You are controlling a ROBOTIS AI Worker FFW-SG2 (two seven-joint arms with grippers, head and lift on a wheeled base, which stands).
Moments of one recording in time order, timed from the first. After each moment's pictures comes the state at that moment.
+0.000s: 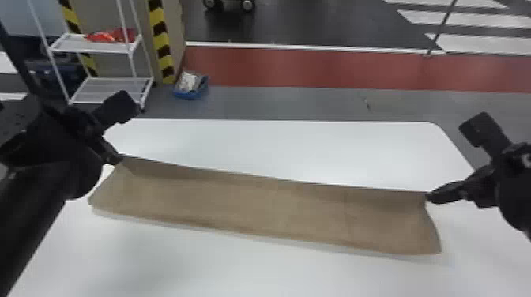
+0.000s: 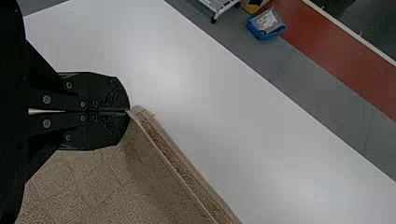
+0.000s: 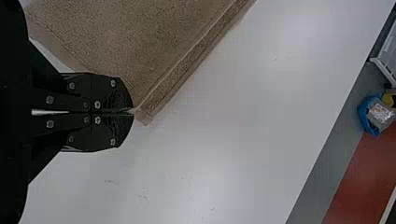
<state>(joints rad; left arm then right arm) -0.50 0.34 -0.27 -1.35 -0.81 0.82 -0.93 -0.24 -0.41 -0.13 -1.63 0.81 0.93 1.36</state>
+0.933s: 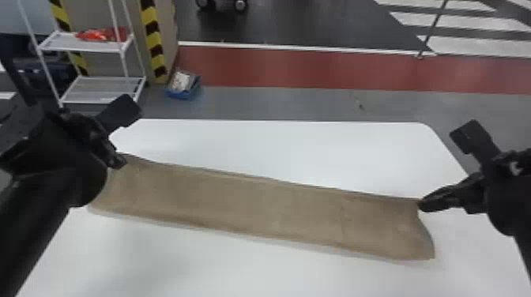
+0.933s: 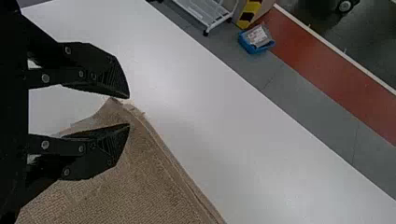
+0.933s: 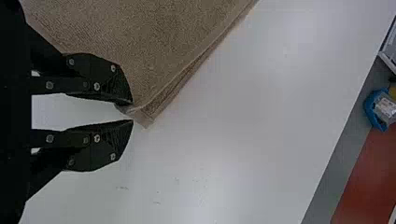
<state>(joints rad) -0.48 0.31 -0.29 -1.36 -0.77 0.82 -0.79 -0.21 -0.39 -0.16 -1.63 0.80 0.95 1.34</state>
